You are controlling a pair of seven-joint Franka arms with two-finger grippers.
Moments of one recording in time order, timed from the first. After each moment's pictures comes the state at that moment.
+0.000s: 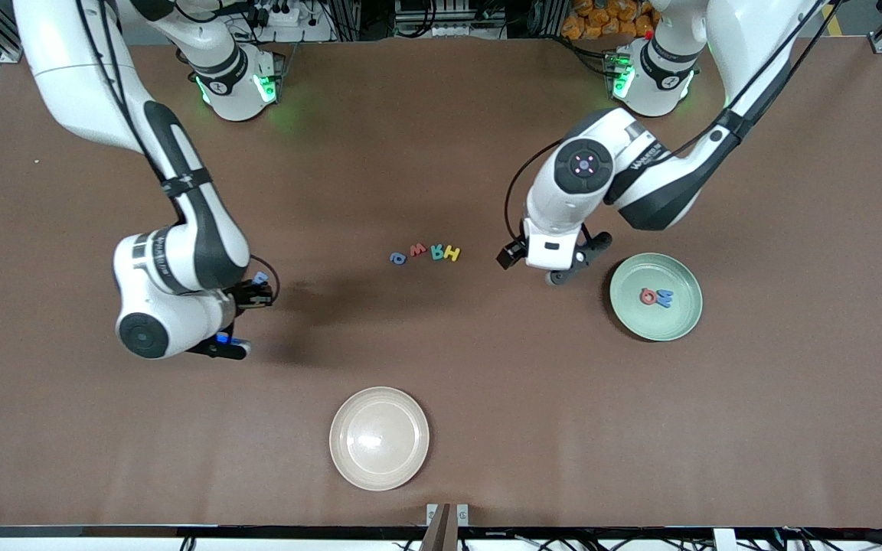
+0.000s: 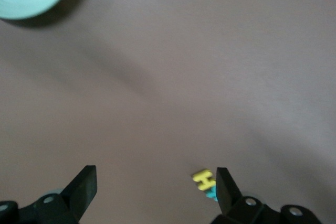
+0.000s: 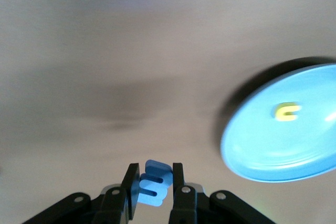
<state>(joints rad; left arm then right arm) 0.18 0.53 -0.94 -1.80 0.37 2.09 -1.58 0.11 0.63 0.05 -1.53 0.09 1.66 0.25</state>
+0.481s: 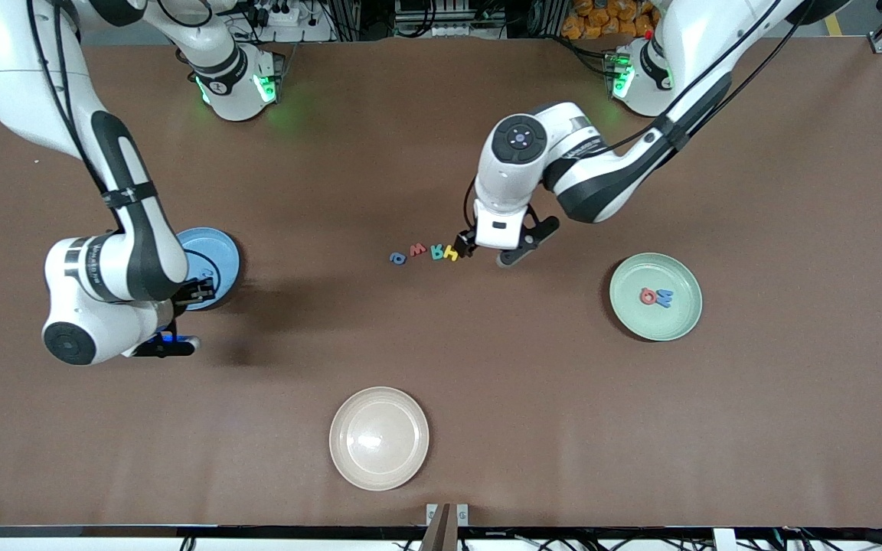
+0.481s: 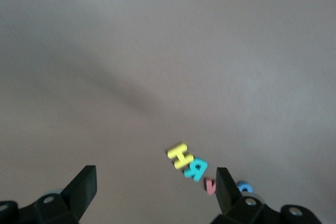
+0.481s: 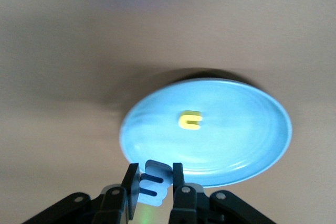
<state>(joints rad) 0.03 0.64 -0.92 -1.80 0.52 2.19 -1.73 -0.04 0.63 0.05 -1.57 0.00 1.63 -0.03</state>
